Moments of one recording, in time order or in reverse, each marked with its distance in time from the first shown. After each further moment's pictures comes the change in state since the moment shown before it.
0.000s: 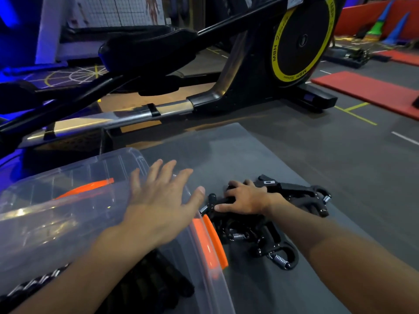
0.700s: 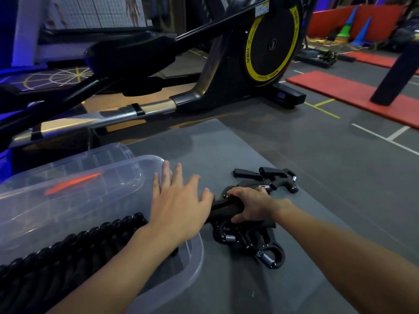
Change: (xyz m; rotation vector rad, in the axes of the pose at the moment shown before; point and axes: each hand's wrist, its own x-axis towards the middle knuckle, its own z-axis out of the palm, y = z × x) left_hand -0.066 0.061 0.011 -0.140 0.026 0.063; right_hand -0.113 0.034 0.030 0.110 0.126 -0.060
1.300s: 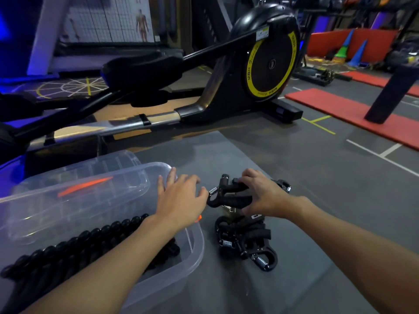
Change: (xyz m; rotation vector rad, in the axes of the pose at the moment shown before) left_hand 0.005 -0.003 -0.015 -0.169 0.036 -0.020; right_hand -0.061 -0.027 -0.074 -0.020 0.320 -0.146
